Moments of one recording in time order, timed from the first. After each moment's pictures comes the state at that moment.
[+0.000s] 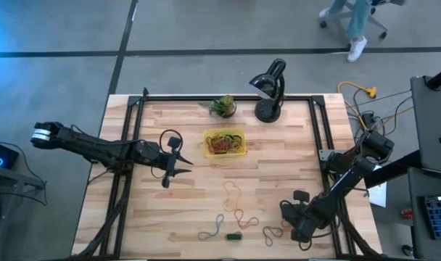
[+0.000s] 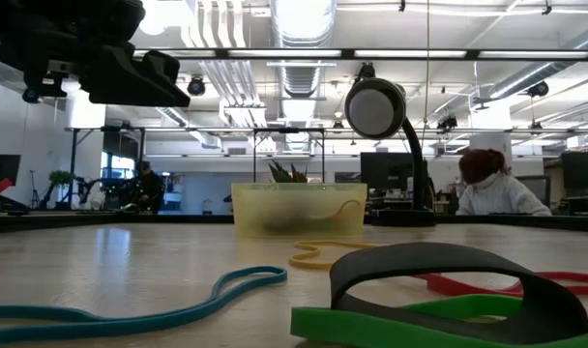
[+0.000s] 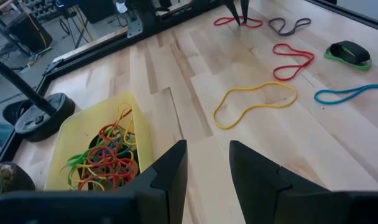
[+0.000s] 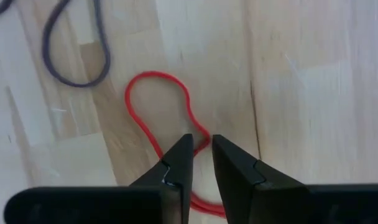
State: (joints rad) left arm -0.12 0.88 0.38 0.13 -0.03 0.32; right arm 0.91 1.64 0.84 -0.63 0.10 1.14
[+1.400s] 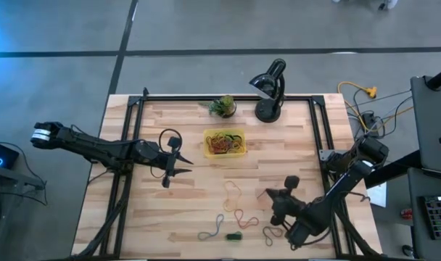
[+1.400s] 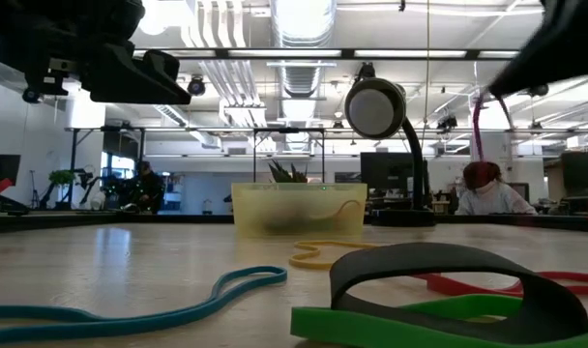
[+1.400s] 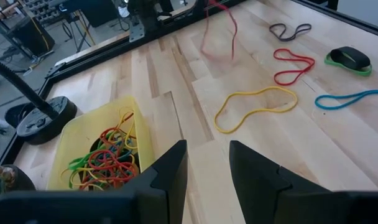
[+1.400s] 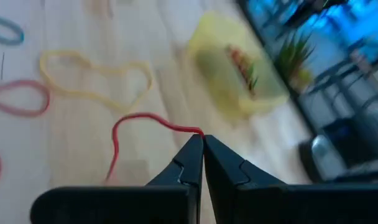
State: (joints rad) left arm -0.12 0.88 0.37 0.15 -0.03 0.32; right arm 0.86 1.72 1.08 -0.94 1.05 0.97
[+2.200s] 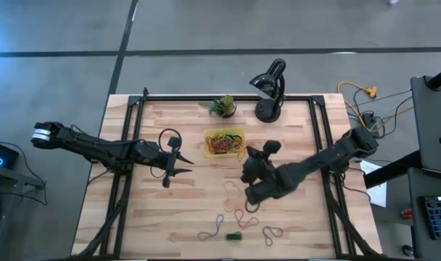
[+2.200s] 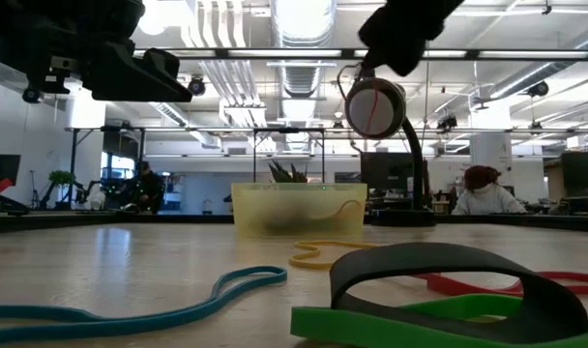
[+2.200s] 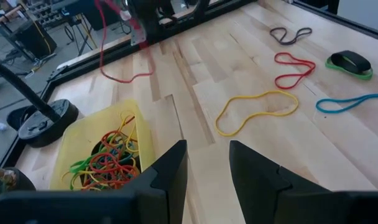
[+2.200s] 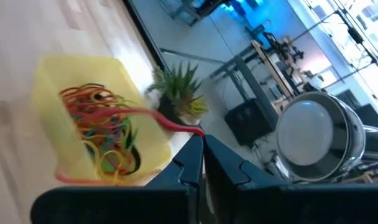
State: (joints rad) left arm -0.12 0.88 0.37 0.17 -0.03 0.32; right arm 0.42 1.72 1.31 -0.90 1.23 0.50
